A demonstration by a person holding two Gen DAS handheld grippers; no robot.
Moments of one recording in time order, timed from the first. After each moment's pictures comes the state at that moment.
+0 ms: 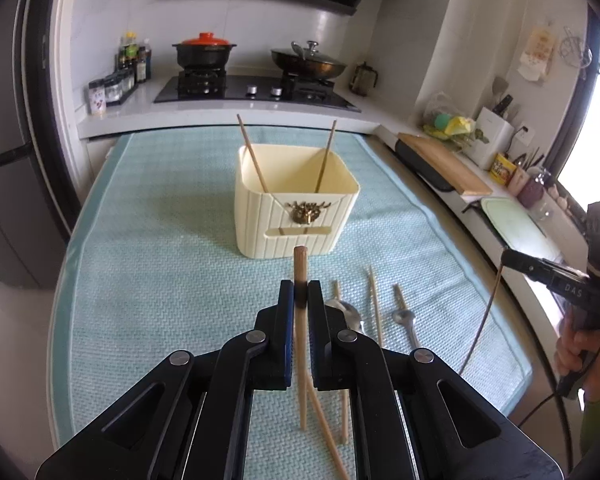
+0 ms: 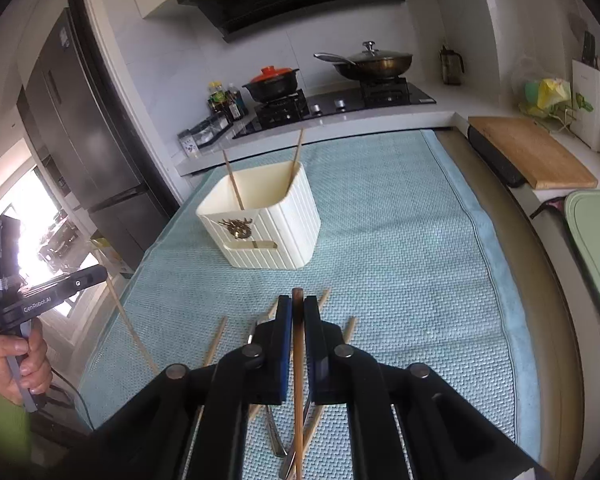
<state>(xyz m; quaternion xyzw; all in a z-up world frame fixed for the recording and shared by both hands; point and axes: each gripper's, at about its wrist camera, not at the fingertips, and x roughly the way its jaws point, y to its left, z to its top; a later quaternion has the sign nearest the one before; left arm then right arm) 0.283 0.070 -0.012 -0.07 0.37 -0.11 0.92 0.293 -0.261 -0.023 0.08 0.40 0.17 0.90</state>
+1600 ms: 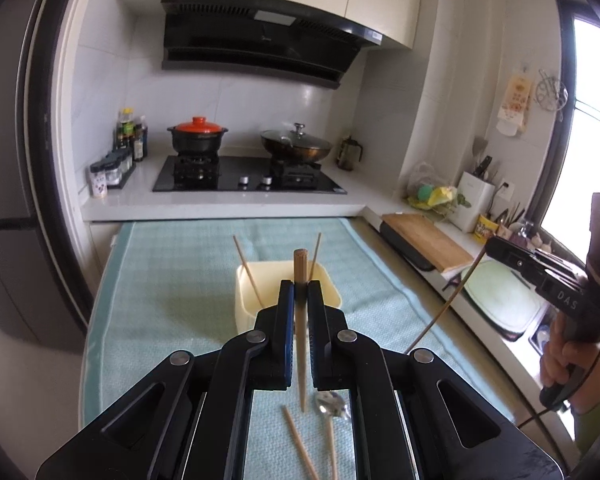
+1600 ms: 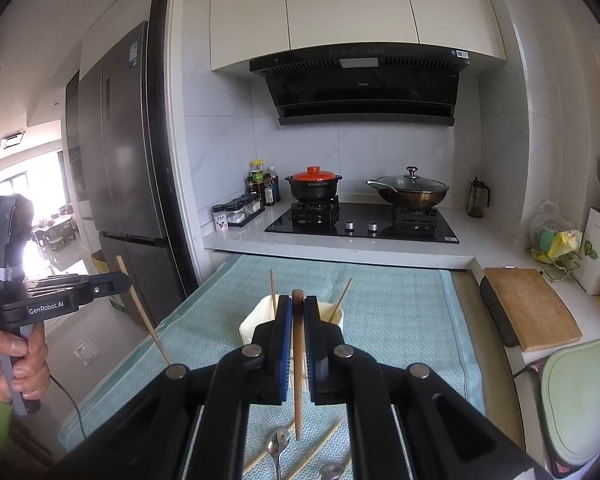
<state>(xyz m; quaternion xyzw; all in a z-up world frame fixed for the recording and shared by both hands) 0.303 0.078 0.092 -0.07 0.25 -0.11 0.96 0.310 -0.196 0.098 -0.01 0.24 0.19 0.95</state>
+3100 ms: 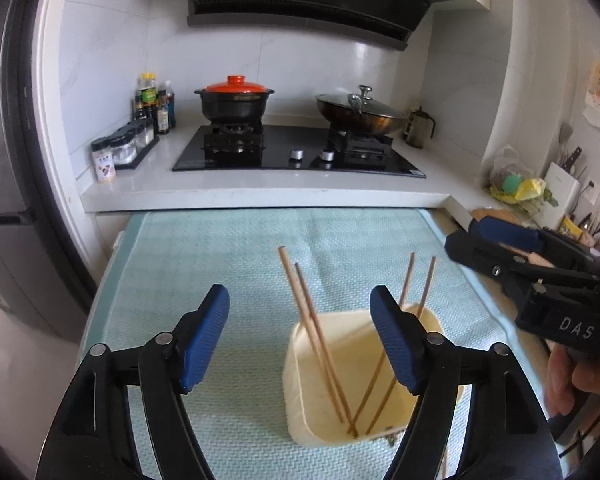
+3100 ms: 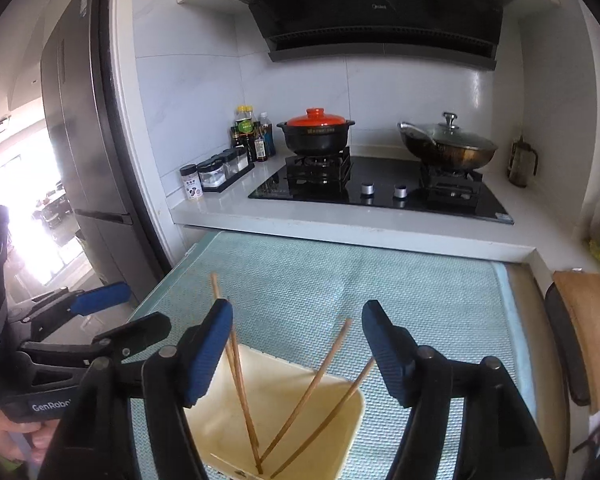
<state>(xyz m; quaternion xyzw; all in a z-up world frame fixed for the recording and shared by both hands) 0.496 0.086 0.006 -0.05 0.32 -0.02 0.95 0.544 -0.117 0.004 -0.03 0.33 0.20 0.92</state>
